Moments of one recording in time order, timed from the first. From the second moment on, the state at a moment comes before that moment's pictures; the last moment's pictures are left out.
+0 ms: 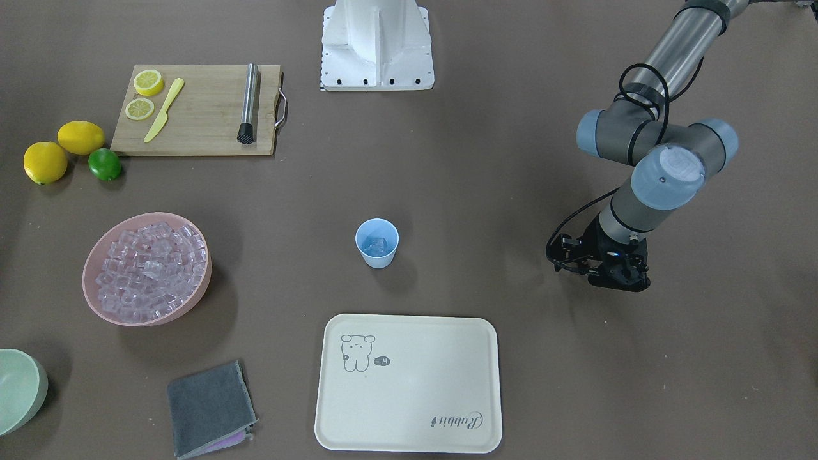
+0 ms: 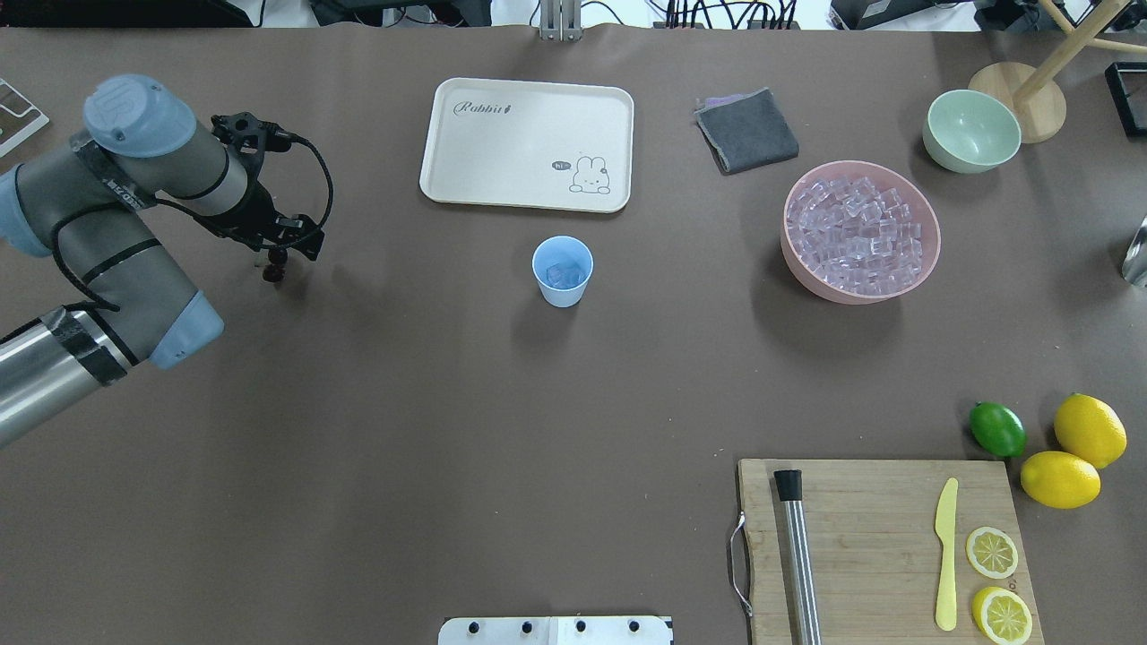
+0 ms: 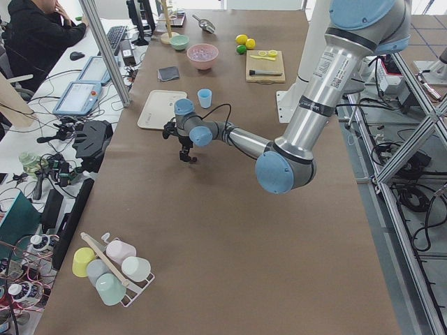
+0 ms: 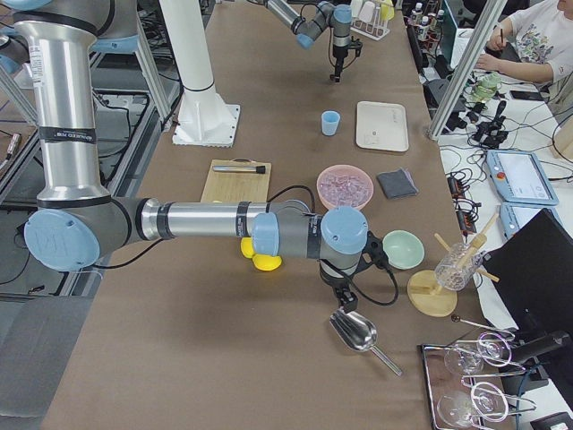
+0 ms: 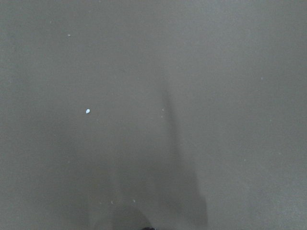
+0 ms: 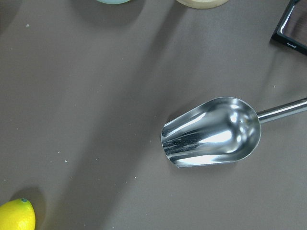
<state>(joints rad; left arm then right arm) -0.86 -2.02 -1.39 -1.98 -2.09 -0.75 1.65 -1.57 1.60 -1.56 2.40 -0.52</state>
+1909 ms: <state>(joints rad) -0.87 -2.15 -1.48 -1.91 -2.10 -0.77 1.65 -1.60 1.59 -1.51 2.40 -0.51</state>
